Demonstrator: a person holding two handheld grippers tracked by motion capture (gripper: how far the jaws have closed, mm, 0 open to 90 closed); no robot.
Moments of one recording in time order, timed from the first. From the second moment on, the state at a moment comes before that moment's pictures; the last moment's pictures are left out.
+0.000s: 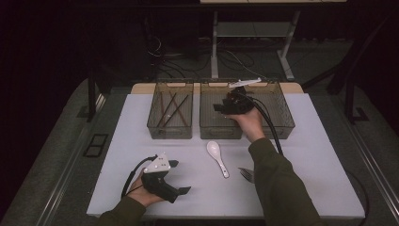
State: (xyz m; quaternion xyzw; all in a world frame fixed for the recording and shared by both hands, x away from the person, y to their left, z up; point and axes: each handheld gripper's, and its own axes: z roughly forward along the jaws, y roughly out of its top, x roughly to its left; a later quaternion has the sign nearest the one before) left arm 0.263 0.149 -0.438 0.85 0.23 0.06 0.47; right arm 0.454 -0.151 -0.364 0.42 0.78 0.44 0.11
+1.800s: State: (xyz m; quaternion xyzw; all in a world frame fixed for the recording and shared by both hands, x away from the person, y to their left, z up) left arm 0.262 0.147 -0.439 0.85 0.24 0.06 0.47; right arm 0.329 -0.148 -0.416 0.29 0.89 0.35 0.00
